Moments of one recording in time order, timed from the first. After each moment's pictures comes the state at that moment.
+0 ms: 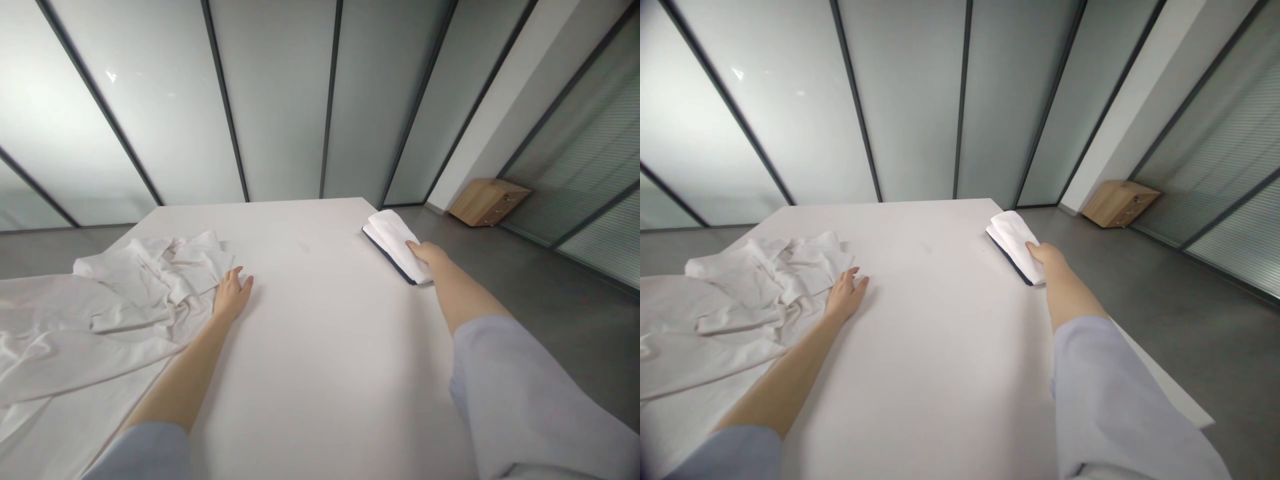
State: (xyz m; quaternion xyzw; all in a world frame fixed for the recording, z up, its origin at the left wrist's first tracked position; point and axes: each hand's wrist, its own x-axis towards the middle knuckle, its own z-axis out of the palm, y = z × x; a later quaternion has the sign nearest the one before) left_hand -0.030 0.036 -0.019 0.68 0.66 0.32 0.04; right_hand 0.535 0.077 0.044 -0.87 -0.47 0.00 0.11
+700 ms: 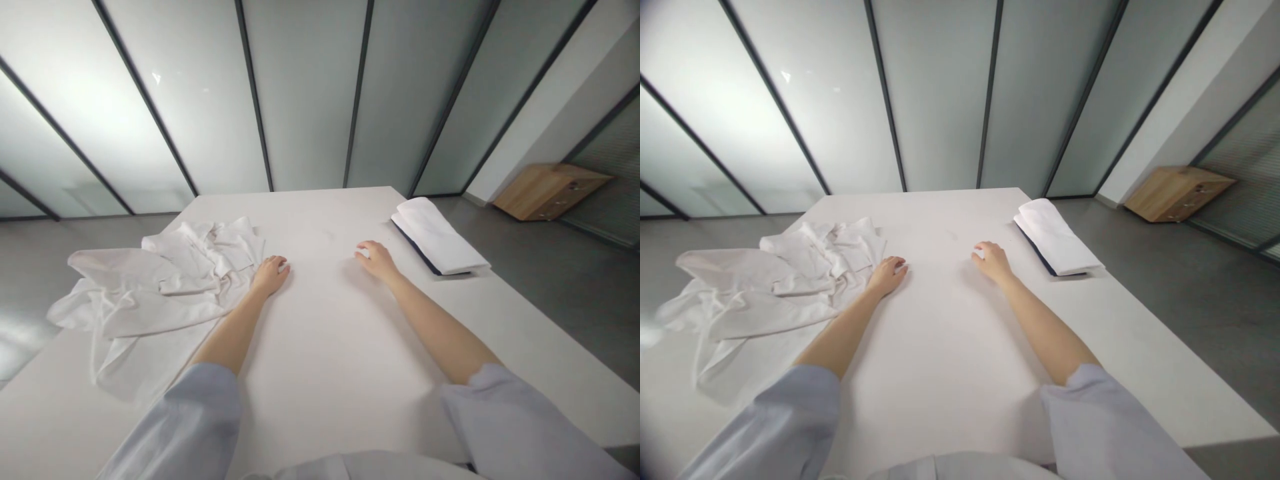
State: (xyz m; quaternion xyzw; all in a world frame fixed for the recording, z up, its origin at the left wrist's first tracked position) left_hand -0.019 0.027 -0.007 0.76 0.60 0.24 0.07; right_hand 0.312 0.036 0.022 -0.63 -0.74 0.04 0.20
